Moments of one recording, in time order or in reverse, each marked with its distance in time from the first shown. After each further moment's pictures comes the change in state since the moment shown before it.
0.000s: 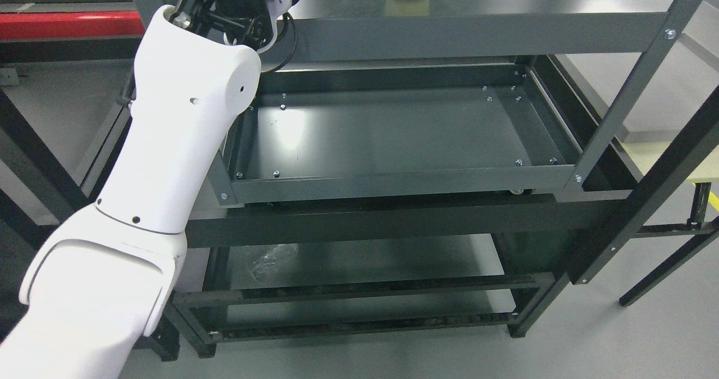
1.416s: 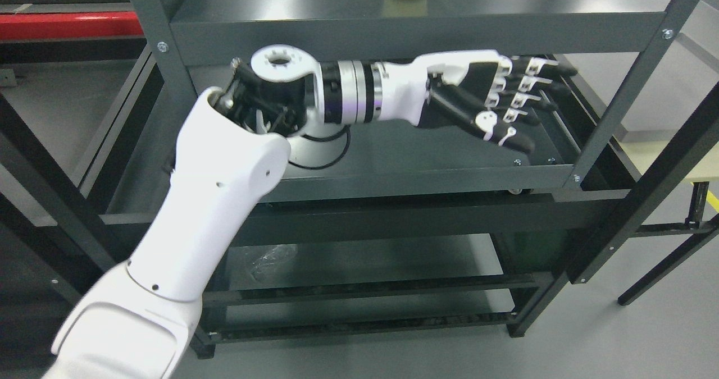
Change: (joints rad) left arm 0.306 0.000 -0.145 -0.238 0.101 0.080 -0.639; right arm 0.000 0.000 0.000 0.000 0.000 0.000 0.000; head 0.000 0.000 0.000
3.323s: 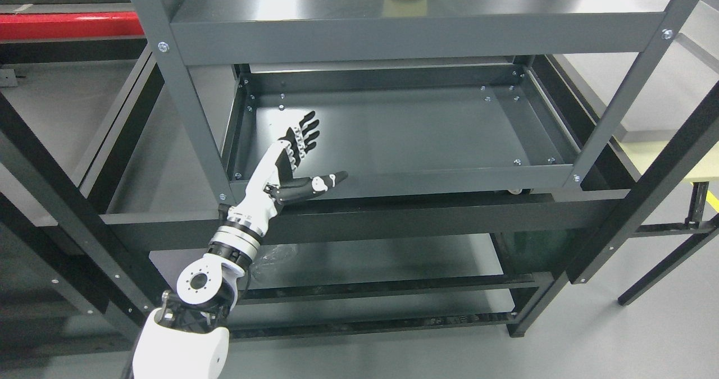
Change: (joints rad) left arm 0.701 0.000 0.419 -0.306 -0.424 -0.379 0.514; right arm 0.000 0.000 0.000 0.000 0.000 0.000 0.000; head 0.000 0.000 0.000
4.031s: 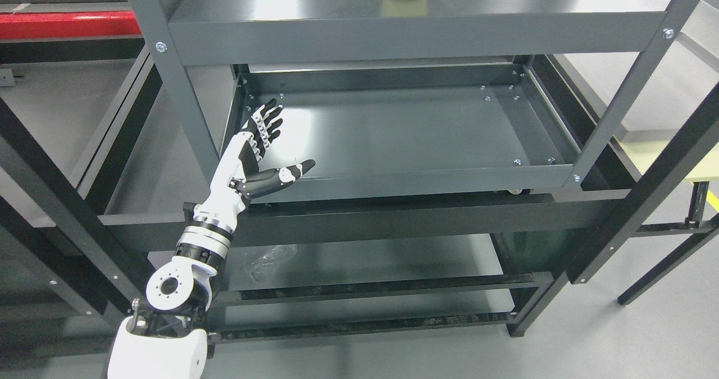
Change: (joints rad) left arm 0.028 0.000 0.097 -0.052 -0.035 -0.005 -0.008; right arm 0.000 0.000 0.000 0.000 0.000 0.000 0.000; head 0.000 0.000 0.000
